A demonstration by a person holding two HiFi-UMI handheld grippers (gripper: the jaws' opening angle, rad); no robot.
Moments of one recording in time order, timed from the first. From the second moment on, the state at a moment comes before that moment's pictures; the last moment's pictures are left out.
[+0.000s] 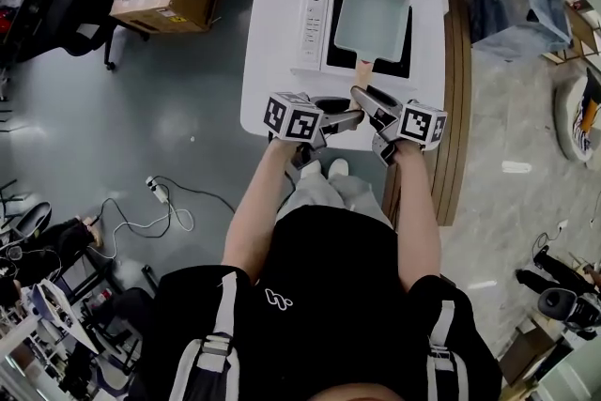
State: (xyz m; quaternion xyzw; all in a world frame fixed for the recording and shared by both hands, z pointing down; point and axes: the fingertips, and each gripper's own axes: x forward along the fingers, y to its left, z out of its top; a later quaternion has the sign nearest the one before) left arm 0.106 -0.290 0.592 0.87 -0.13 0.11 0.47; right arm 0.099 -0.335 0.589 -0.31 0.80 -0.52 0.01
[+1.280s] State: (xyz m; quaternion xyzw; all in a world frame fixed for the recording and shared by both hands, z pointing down) left arm 0.104 -0.289 0.514 0.92 -0.09 0.05 0.38; right arm 0.092 -0.333 0.512 -0.28 0.83 -0.46 0.10
